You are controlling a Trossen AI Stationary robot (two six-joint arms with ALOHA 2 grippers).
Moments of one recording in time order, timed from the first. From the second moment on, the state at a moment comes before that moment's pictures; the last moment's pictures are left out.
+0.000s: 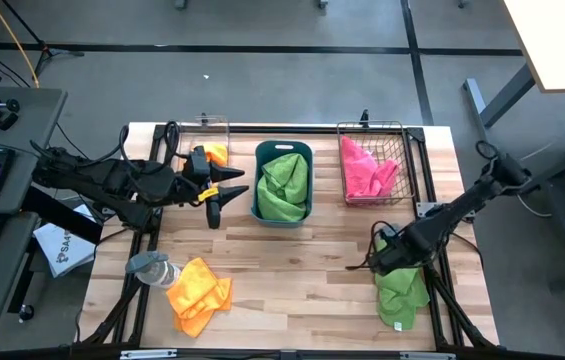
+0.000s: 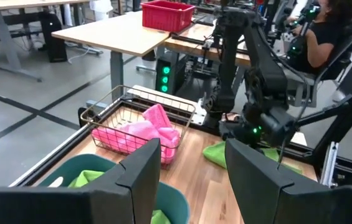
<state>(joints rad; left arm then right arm) -0.29 1.11 1.26 -0.42 -0.60 -0.28 0.59 1.30 0.68 -0.92 -0.11 1.91</state>
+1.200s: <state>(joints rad) -0.27 1.11 1.26 -0.36 -0.69 -0.22 0.13 1.23 1.20 -0.18 0.16 0.71</state>
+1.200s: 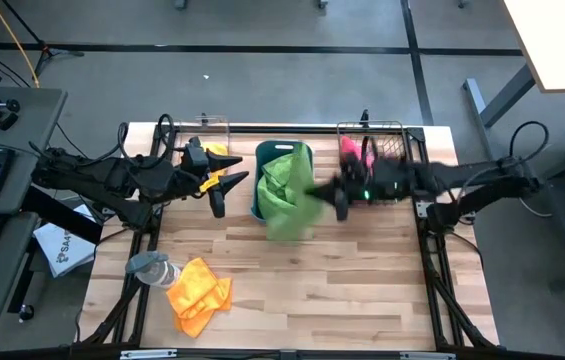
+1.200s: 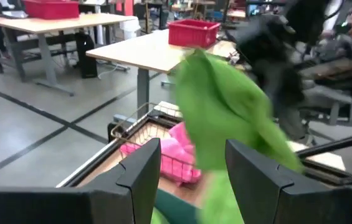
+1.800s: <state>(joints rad) -0.33 0.96 1.27 -0.18 -0.59 -0.14 -0.14 1.61 1.26 -0.03 -0.01 0.53</state>
